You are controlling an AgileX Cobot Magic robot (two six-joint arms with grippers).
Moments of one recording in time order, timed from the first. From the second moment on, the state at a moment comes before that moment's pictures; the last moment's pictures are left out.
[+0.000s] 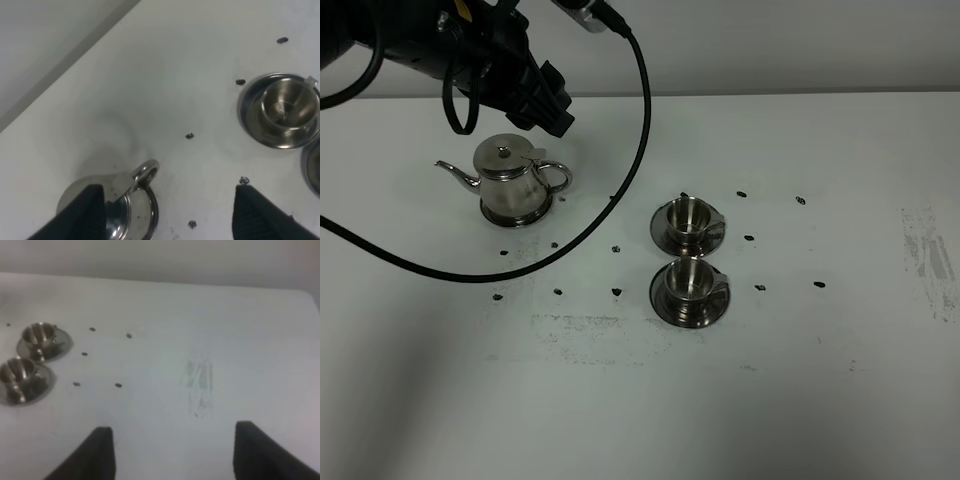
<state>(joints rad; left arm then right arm) -0.41 1.76 -1.55 -0.06 0.67 0.50 0.08 0.06 -0.64 0.04 1.10 -0.08</state>
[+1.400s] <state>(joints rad) -0.41 1.81 -1.55 0.02 0.66 0.50 -0.05 0.06 -0.52 0.04 1.11 -0.07</state>
